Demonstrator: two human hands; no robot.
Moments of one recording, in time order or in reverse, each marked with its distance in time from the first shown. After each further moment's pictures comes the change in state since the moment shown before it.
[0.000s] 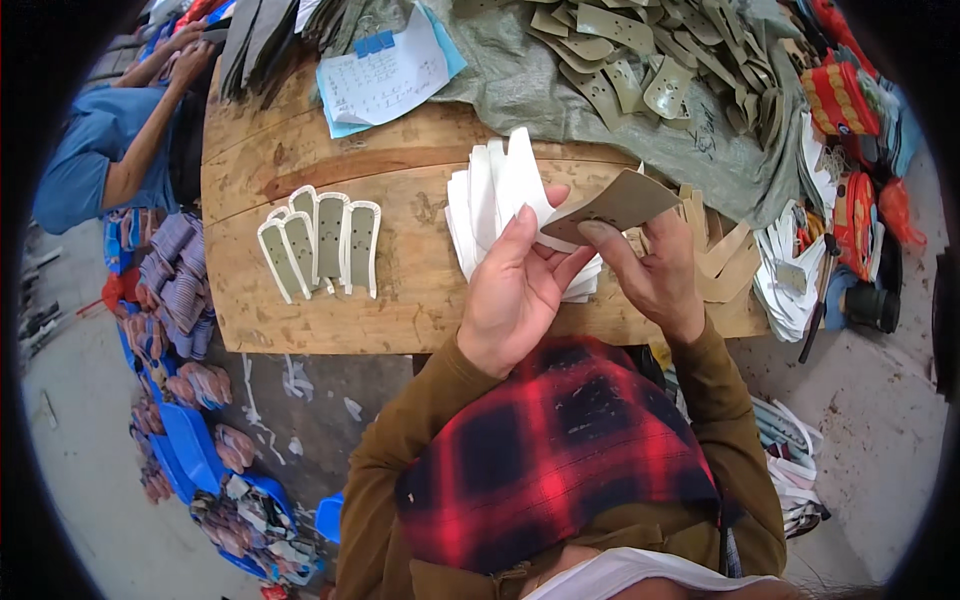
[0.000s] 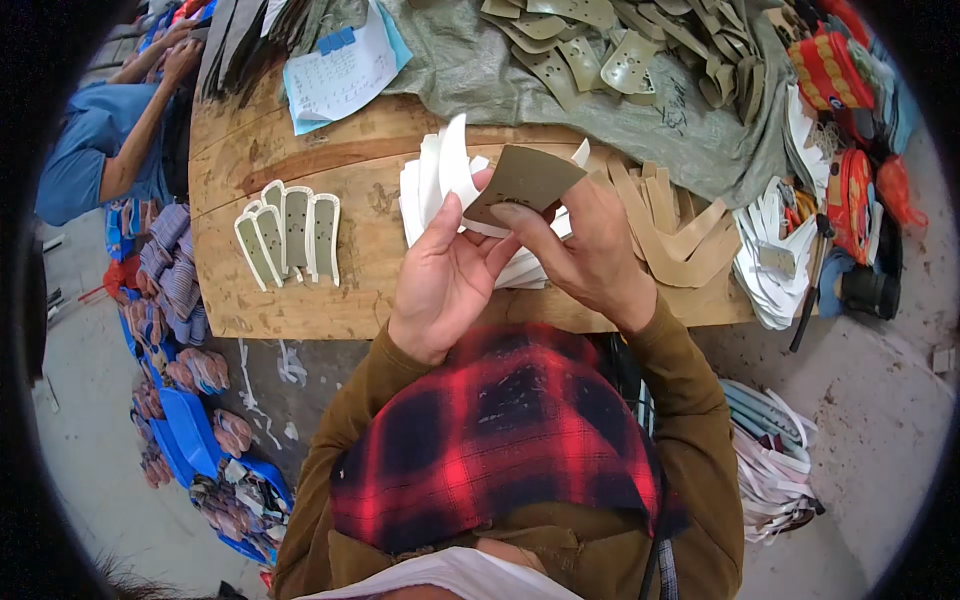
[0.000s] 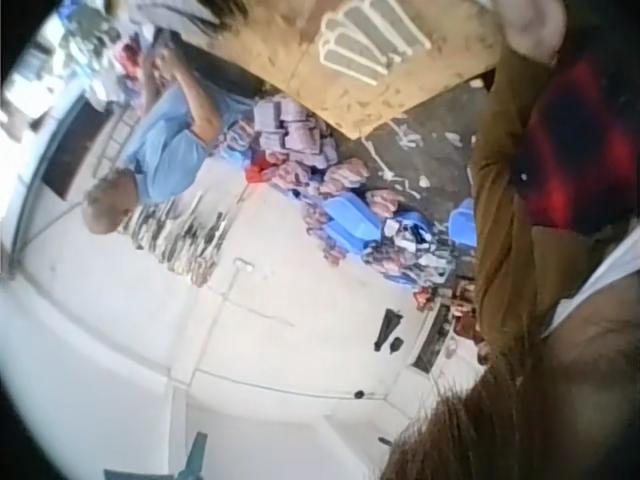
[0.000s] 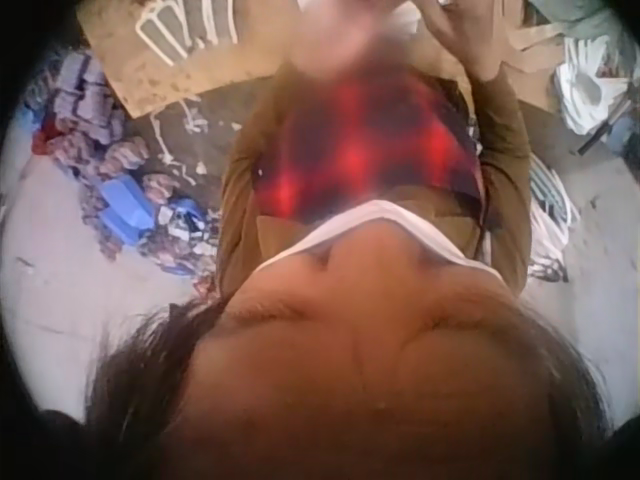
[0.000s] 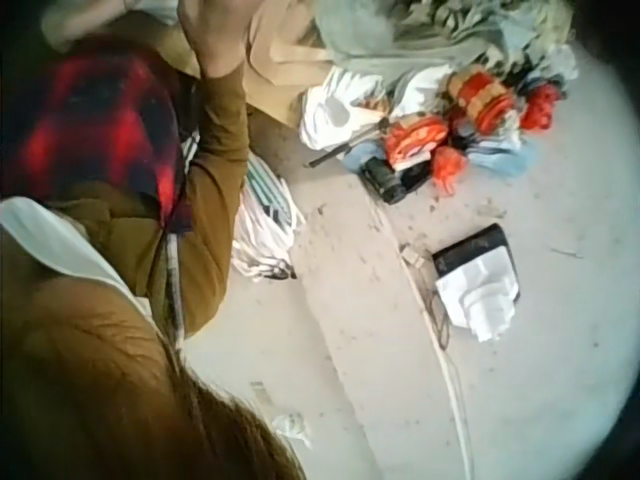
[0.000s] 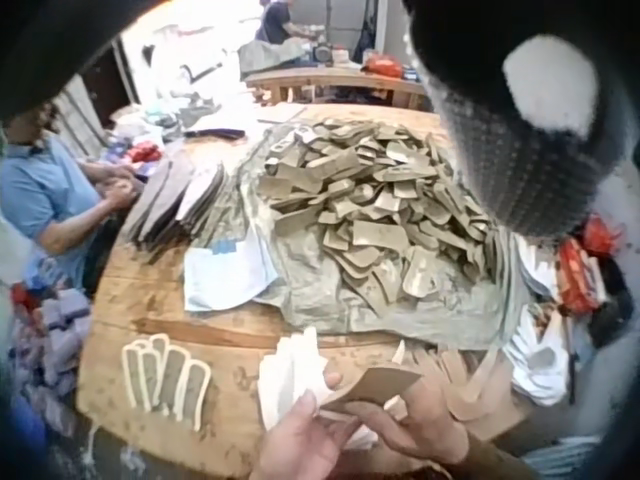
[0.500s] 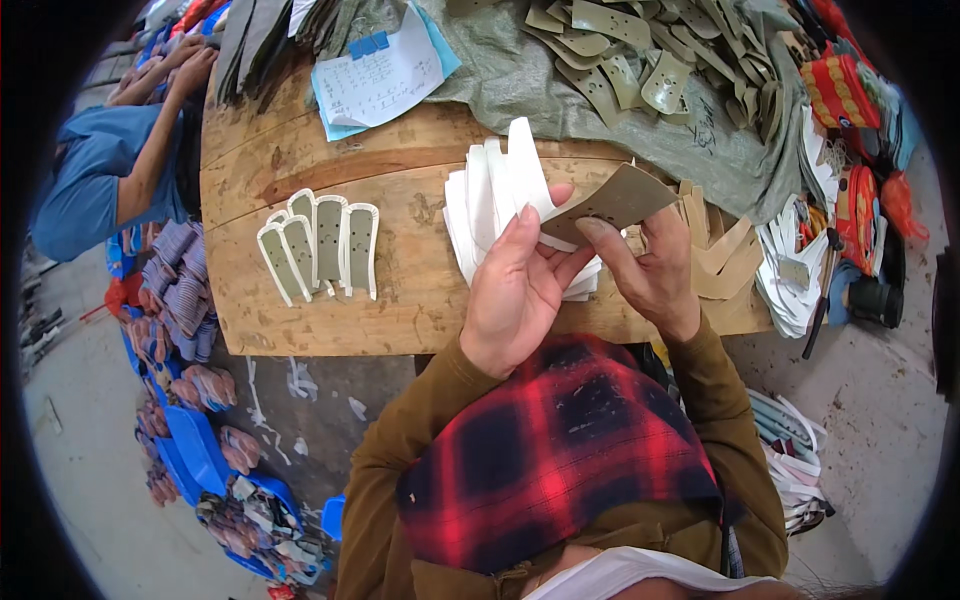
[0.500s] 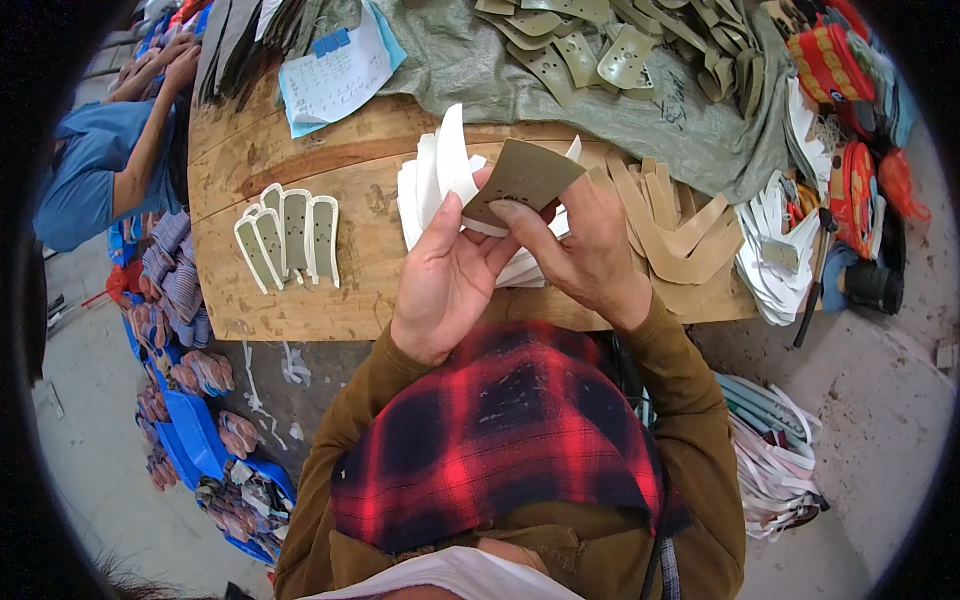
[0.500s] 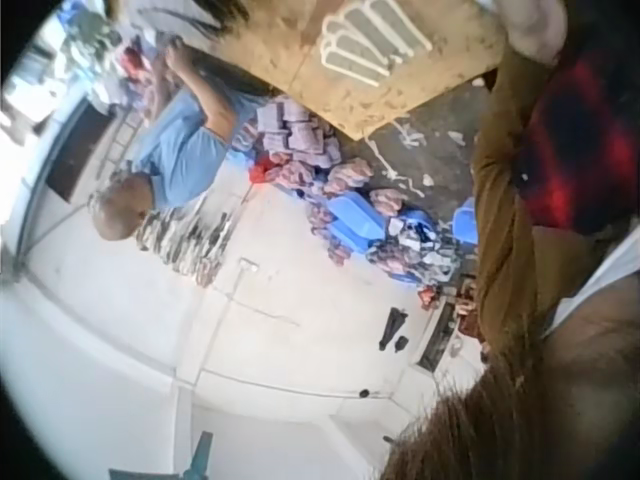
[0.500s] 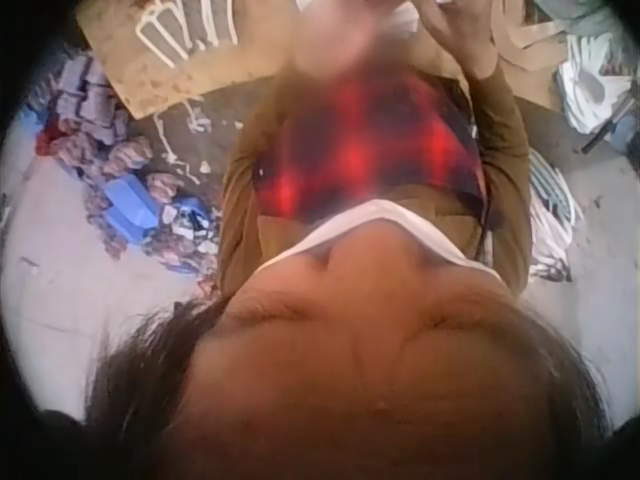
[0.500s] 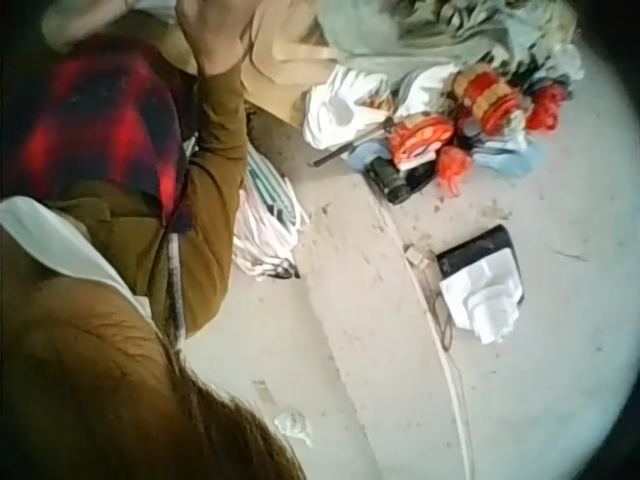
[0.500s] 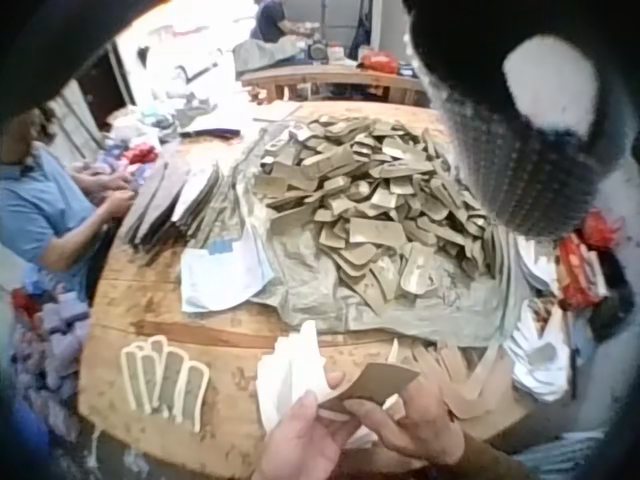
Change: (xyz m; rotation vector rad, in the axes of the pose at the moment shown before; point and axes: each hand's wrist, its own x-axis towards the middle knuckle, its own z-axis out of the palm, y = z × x) left_hand -0.001 -0.002 0.008 0.070 -0.014 0.028; right_hand -0.004 0.007 0.001 -0.087 0.035 -0.013
